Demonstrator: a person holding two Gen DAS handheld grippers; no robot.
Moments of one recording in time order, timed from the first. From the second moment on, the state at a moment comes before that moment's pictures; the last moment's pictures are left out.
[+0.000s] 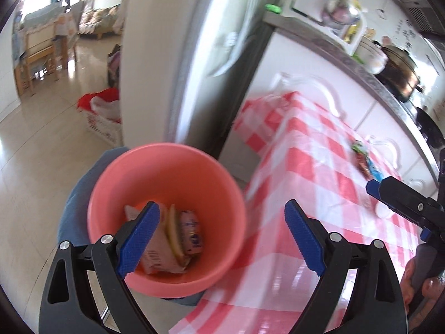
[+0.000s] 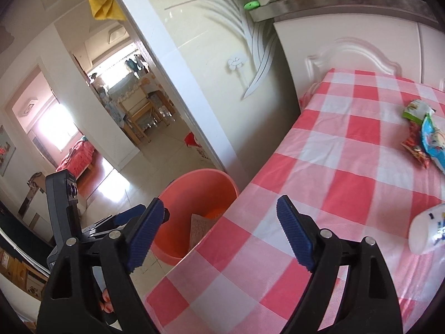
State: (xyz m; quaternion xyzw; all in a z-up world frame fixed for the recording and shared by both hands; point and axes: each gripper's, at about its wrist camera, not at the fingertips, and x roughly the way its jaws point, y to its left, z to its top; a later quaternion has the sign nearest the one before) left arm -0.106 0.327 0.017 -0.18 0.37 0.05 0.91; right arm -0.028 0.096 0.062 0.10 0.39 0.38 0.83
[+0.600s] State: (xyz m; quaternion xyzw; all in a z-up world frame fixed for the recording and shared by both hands) left arm -0.099 0.229 0.050 -0.10 0.35 -0.06 0.93; right arm -0.040 -0.036 0.086 0.15 0.34 0.32 0.87
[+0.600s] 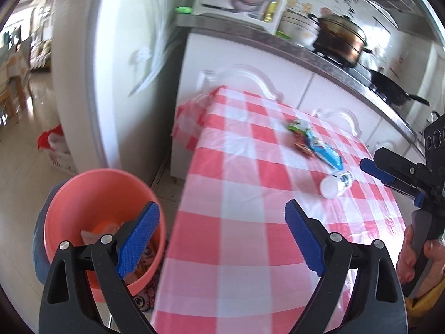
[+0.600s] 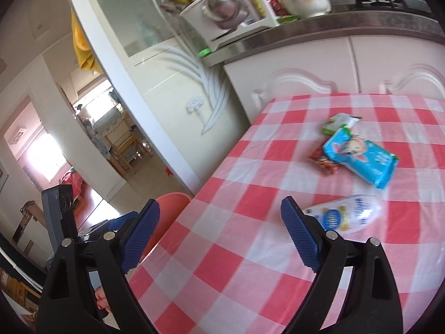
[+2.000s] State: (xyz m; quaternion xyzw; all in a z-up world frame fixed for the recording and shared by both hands) left arm -0.018 0.014 0.035 0.11 0.40 -0.25 0.87; right arm -0.034 -0.225 0.047 0.18 0.37 0.24 0.88
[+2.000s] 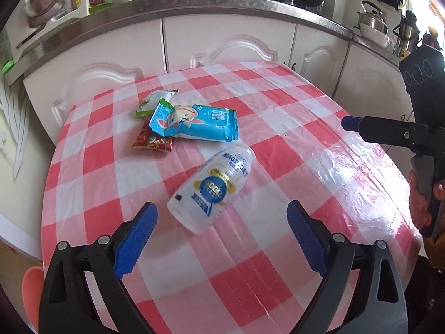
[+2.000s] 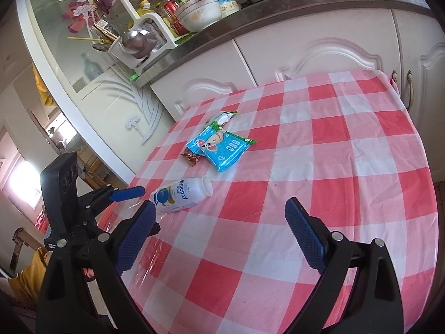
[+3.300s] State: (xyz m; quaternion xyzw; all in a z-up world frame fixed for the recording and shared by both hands) left arm 0.024 0.008 0.017 0.09 0.39 -0.32 0.86; right arm 0.117 -0.117 0.020 -0.03 0.41 0.31 0.86
